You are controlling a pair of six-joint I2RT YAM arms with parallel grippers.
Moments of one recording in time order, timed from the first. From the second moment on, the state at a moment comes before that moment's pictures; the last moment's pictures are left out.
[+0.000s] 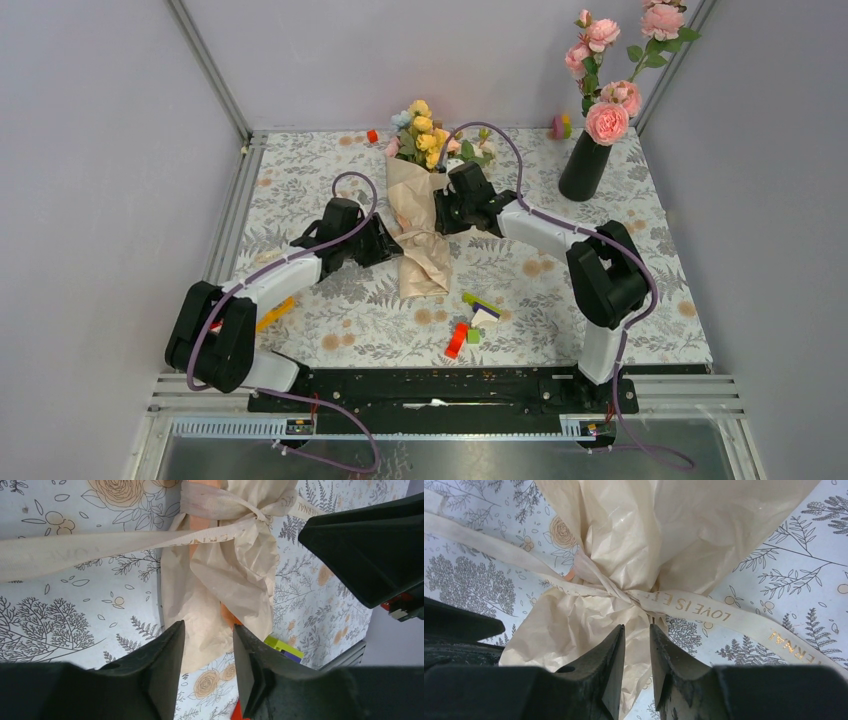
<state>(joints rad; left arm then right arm) -0.40 1.40 0.76 -0.12 0.26 -0.75 0.63 1.86 1.32 -0.26 -0.09 0.29</state>
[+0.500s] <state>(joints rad) -0.40 1.33 0.71 -0.03 0.22 -0.86 0.65 1.88 1.33 -0.28 -0.12 0.19</state>
